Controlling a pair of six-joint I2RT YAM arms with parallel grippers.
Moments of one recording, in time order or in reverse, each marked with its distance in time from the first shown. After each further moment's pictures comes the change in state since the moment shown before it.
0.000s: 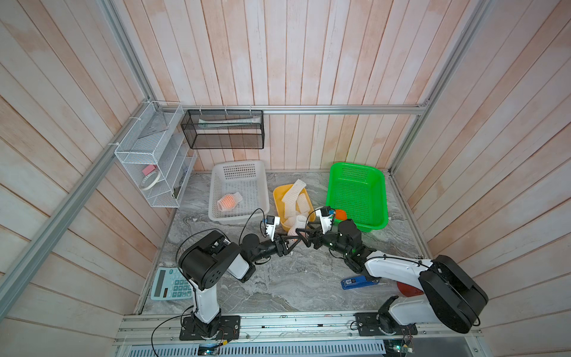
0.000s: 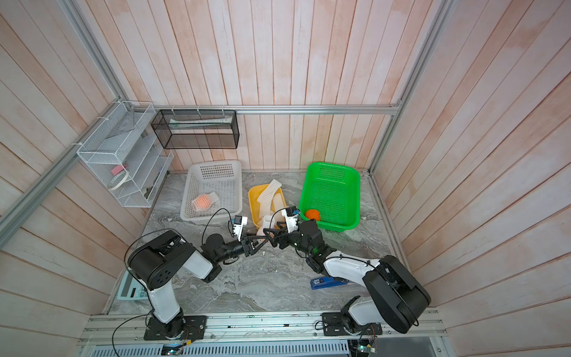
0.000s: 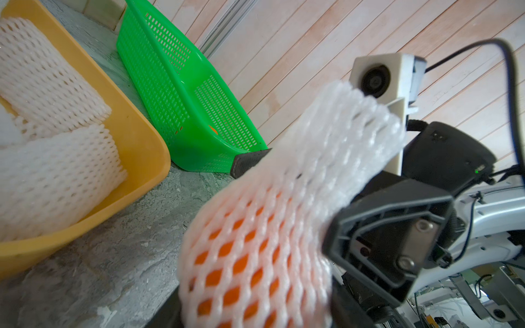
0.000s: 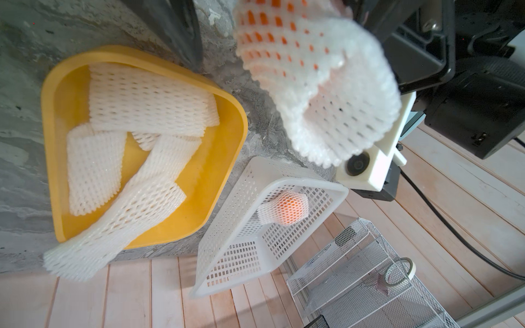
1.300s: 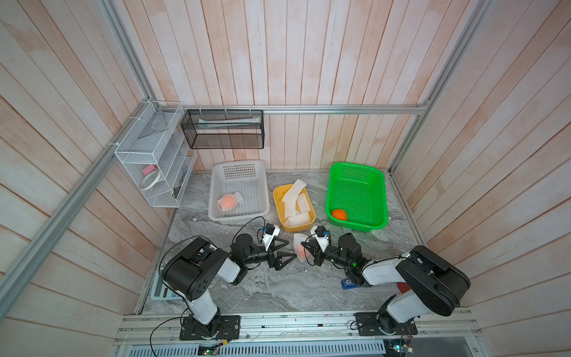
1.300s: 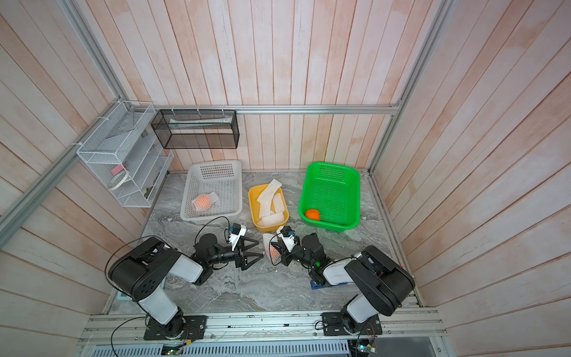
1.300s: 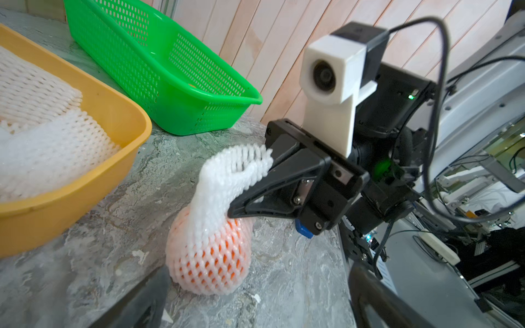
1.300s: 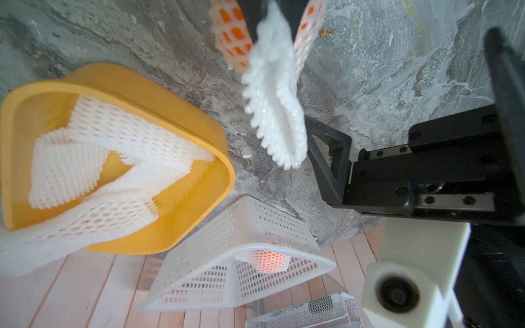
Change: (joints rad) left arm 0.087 -0.147 -0.088 -0.270 0.251 0.464; right arm 0.016 0.135 -0.199 0.313 -0.095 -0.360
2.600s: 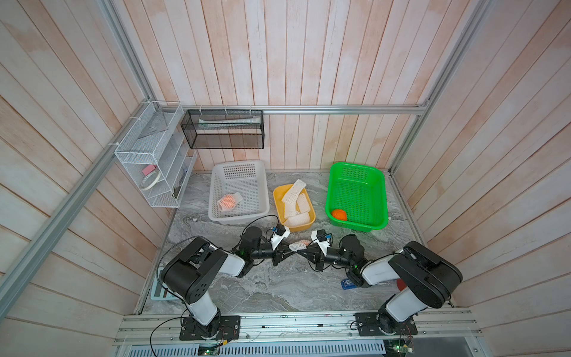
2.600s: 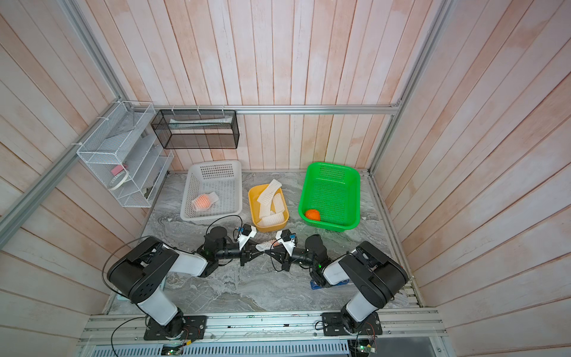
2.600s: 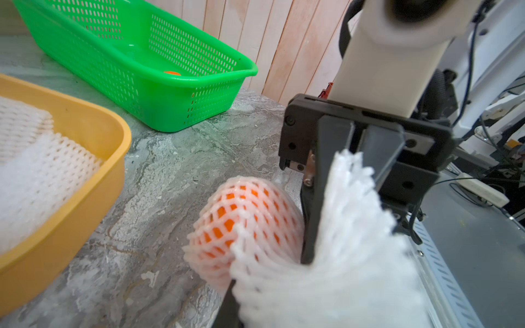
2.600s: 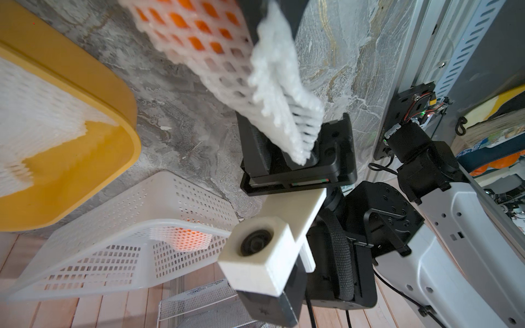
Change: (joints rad) left arm -0.042 -0.036 0.130 -0.298 -0.002 0.287; right arm -0.030 0.064 -0.013 0.192 -0.344 0.103
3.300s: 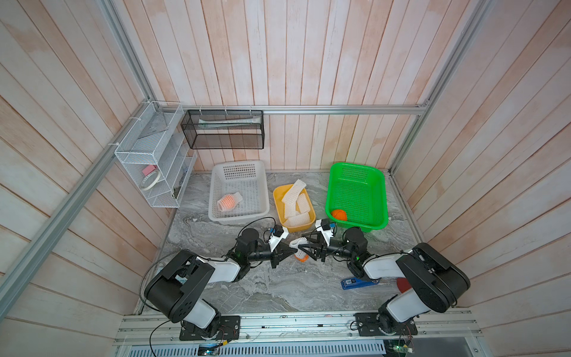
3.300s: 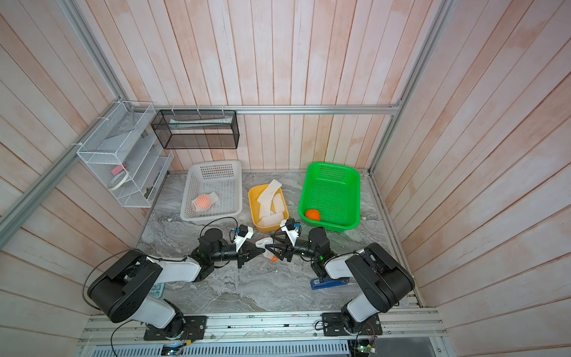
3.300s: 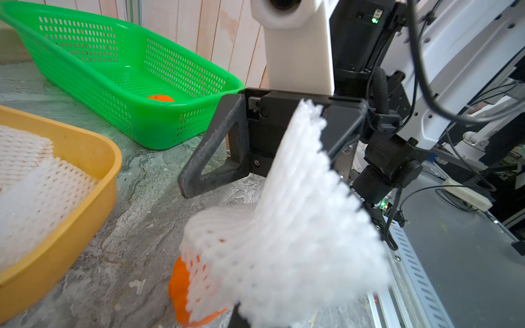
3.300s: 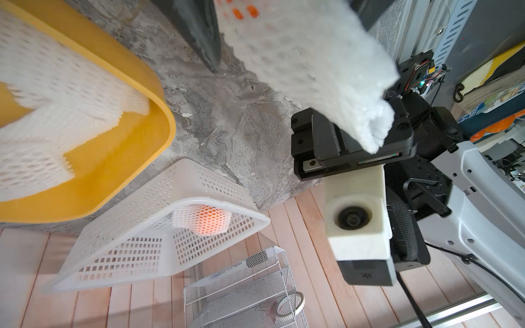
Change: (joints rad) left arm -0.017 -0.137 -0.043 -0.044 -0.005 -0.032; right arm -0.079 -0.061 0.069 -0.106 -0.032 0.085
